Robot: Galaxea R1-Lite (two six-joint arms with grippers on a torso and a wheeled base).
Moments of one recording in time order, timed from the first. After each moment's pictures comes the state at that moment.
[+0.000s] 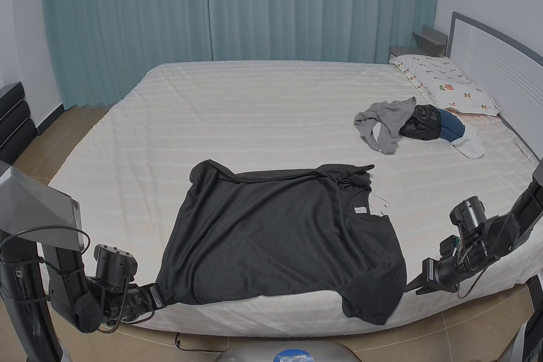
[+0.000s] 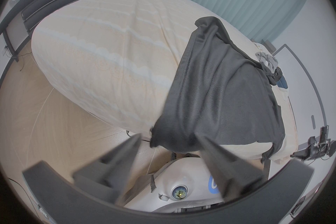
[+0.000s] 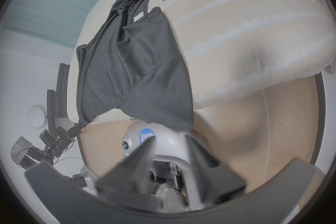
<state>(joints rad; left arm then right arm) -0.22 2.19 -0.13 -1.14 0.02 -0.60 0.12 1.93 -0.56 -0.16 0.32 0.41</state>
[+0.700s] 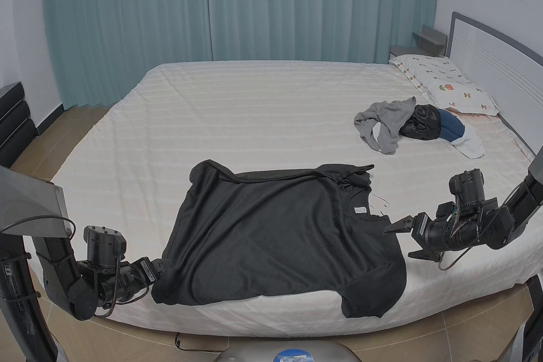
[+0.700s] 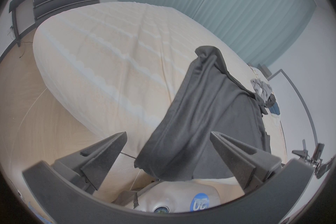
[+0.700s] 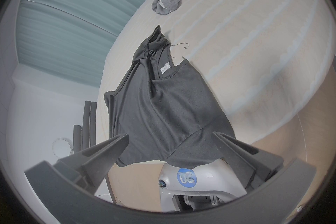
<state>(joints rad) -0.15 2.13 -0.21 -1.15 0.01 -0.67 0.14 1.96 -0.64 -0.49 0.35 0.74</state>
